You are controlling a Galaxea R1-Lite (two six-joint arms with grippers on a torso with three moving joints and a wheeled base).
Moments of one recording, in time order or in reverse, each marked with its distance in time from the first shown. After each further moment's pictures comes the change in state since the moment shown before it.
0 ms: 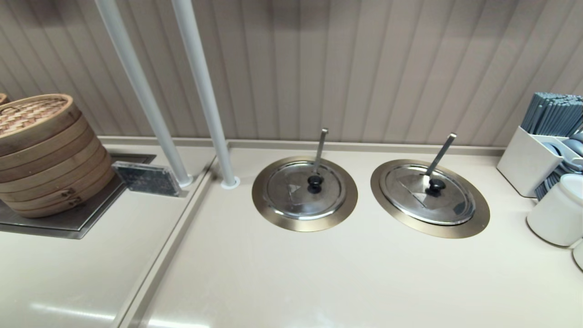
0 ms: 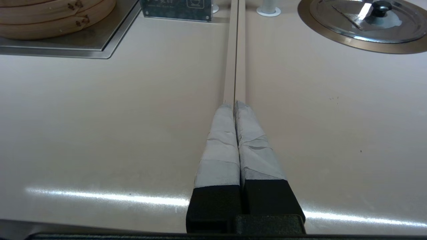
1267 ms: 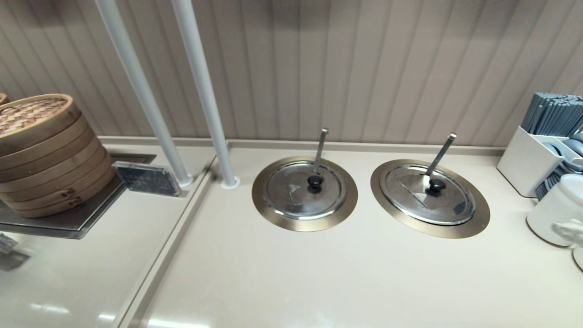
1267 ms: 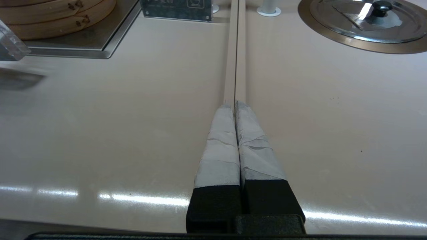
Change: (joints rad) left arm 0.000 0.000 0.000 0.000 0.000 0.000; right arm 0.006 0.950 -0.671 0.127 0.054 0.120
